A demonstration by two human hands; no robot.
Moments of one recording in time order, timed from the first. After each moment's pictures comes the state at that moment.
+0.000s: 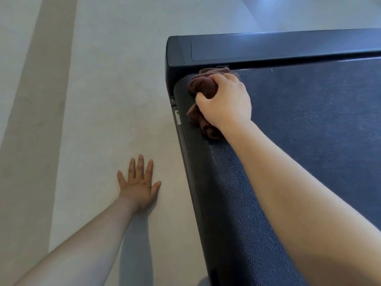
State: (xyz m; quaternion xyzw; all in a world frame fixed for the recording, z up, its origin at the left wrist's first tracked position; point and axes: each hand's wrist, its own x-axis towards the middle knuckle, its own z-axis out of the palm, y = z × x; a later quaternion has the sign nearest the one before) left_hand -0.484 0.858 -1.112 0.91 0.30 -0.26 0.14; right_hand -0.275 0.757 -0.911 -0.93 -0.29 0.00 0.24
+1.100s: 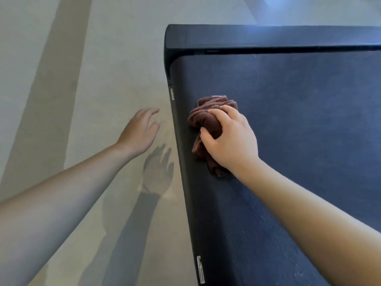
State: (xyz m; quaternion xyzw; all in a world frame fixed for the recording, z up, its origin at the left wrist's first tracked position) left_hand -0.470 0.820 -0.976 0.90 0.27 0.09 0.34; right_hand -0.365 0.622 -0.921 -0.89 -0.37 0.00 0.26
